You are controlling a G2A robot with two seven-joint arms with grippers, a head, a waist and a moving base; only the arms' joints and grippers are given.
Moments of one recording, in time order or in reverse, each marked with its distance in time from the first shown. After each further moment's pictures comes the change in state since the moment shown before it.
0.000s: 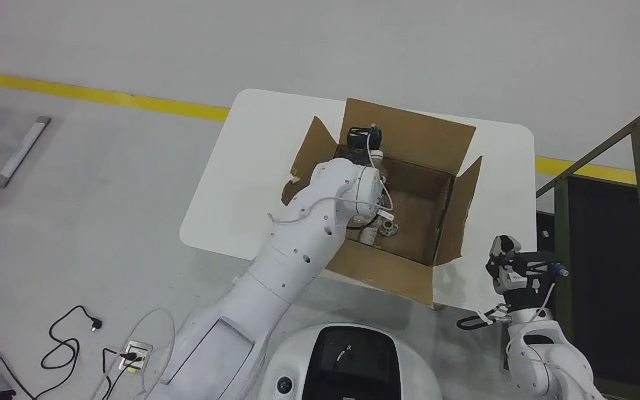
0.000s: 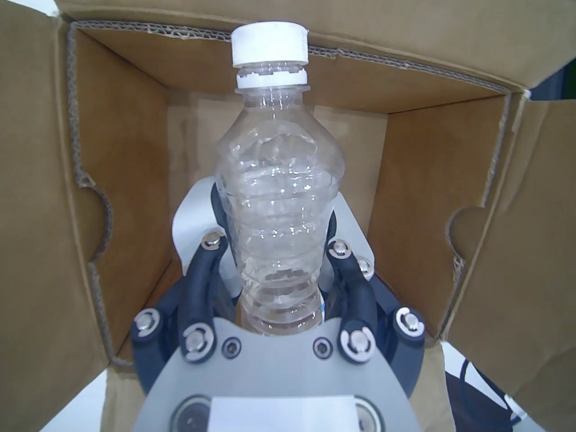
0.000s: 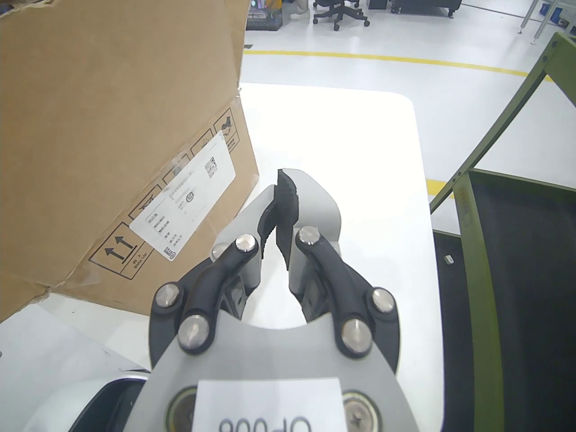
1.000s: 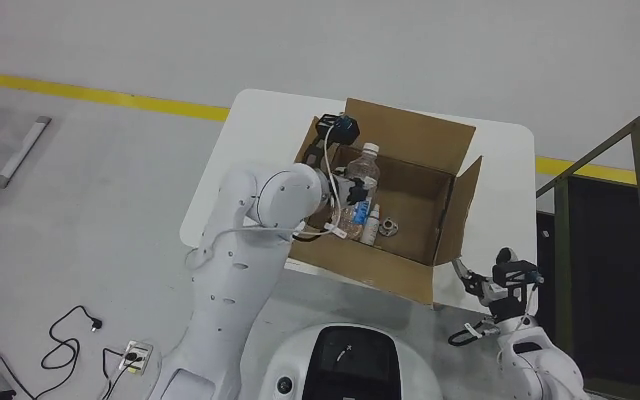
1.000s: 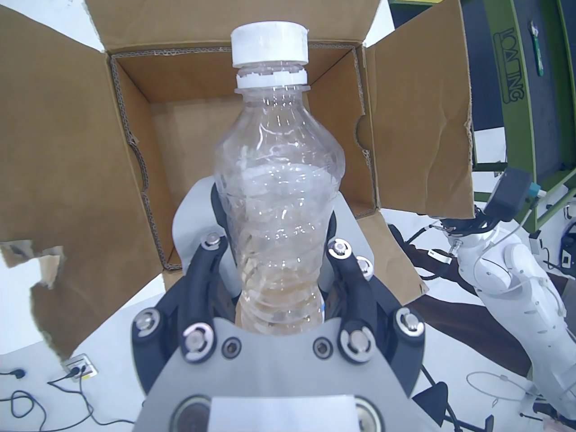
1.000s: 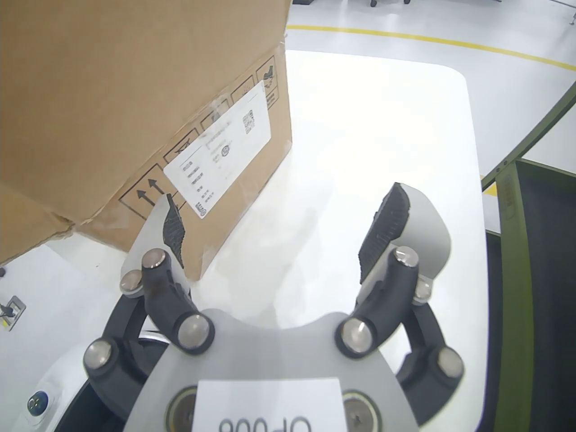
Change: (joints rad) left arm 0.226 0.106 -0.267 -0.610 -0.098 -0.313 -0.329; right arm -0.029 -0.008 -0.030 0.034 -0.035 -0.127 0.001
